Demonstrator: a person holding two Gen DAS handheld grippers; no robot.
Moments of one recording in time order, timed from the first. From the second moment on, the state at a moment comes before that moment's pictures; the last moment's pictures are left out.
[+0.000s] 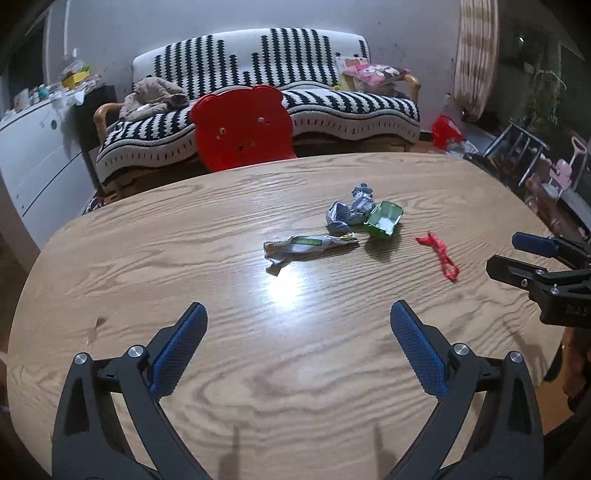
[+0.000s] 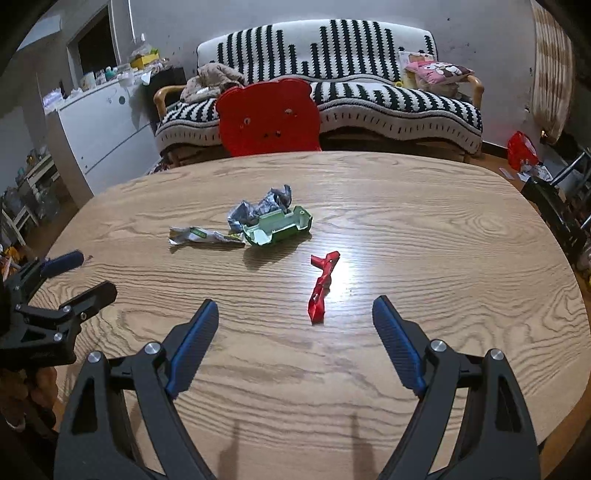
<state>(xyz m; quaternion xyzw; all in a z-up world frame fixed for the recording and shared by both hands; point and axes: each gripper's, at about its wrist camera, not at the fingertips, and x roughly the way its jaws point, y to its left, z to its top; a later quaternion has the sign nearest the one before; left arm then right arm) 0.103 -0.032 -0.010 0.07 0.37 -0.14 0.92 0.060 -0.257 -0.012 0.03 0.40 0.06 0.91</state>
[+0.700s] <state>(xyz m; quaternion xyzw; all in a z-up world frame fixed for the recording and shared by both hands) 0.234 -0.073 -0.071 0.11 0.43 -0.19 0.87 0.132 -0.269 -0.079 0.01 0.48 0.03 0.88</state>
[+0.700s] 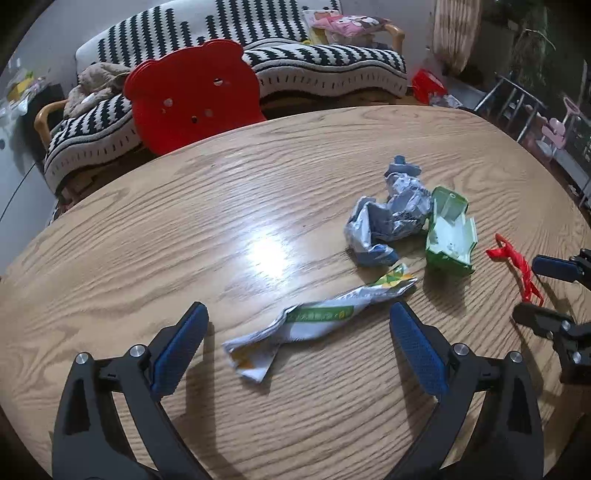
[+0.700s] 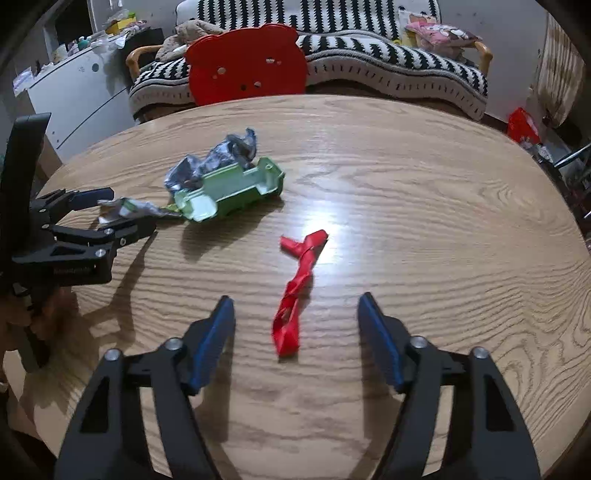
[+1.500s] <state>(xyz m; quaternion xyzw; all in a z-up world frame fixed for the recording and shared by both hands) 0.134 -0.072 -0.027 0.13 0.43 -0.15 0.88 0.082 -0.264 -0.030 0.01 0.43 0.05 0.90</state>
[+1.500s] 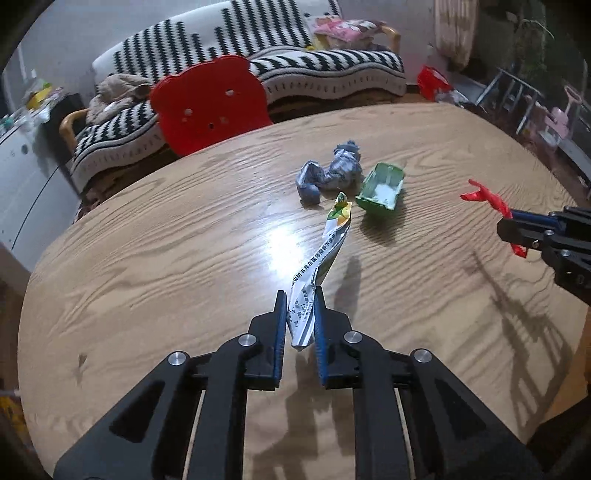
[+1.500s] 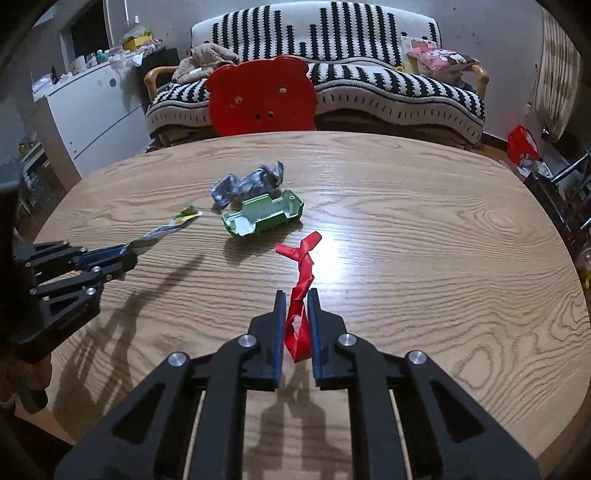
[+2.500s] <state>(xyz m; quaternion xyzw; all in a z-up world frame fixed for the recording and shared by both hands) 0.045 -0.278 -0.001 0.10 0.39 -0.31 0.86 -0.051 -0.433 0.016 0.07 0.38 -0.07 0.92</state>
